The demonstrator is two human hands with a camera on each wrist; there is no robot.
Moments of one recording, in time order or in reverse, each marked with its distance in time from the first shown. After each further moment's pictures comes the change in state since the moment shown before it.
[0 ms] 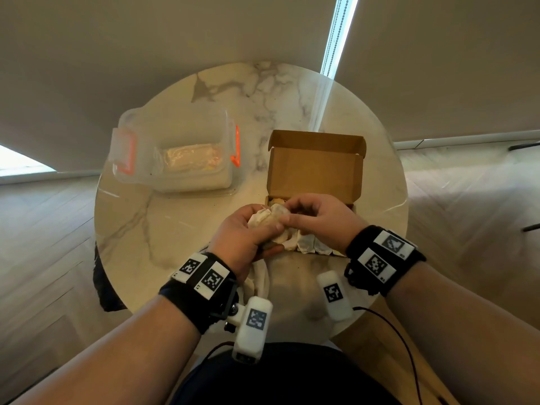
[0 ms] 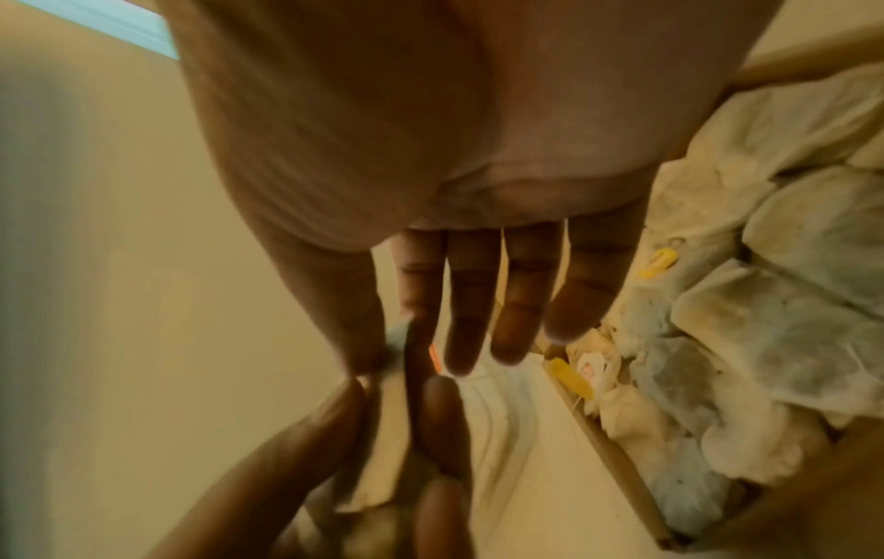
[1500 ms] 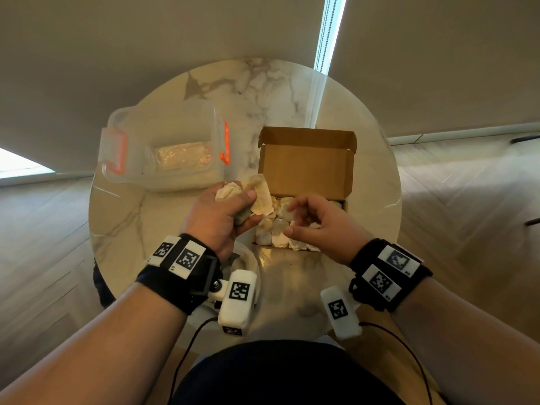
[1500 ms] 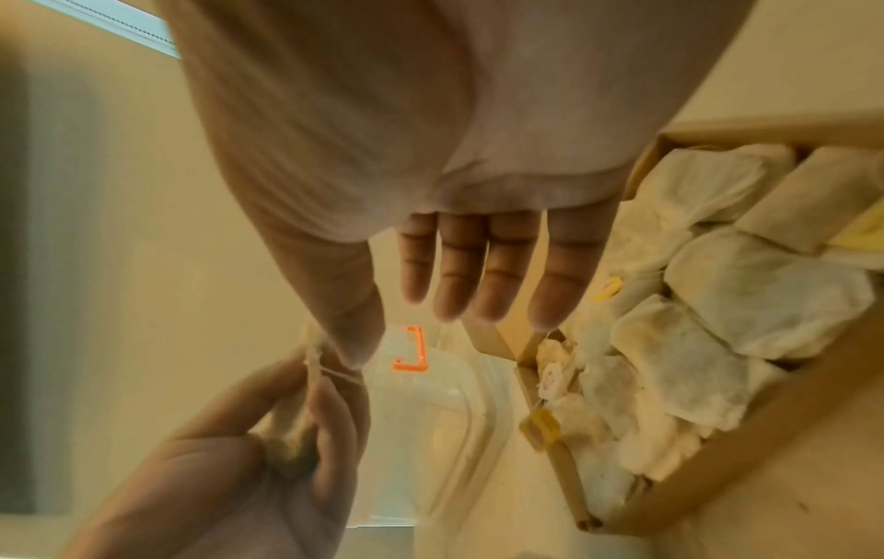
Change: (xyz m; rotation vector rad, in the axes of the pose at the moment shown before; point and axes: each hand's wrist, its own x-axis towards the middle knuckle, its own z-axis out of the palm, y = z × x) left_hand 0.012 0.025 0.002 -0.144 0.131 0.135; right_hand -0.027 0.016 -0.011 -0.027 0.004 0.024
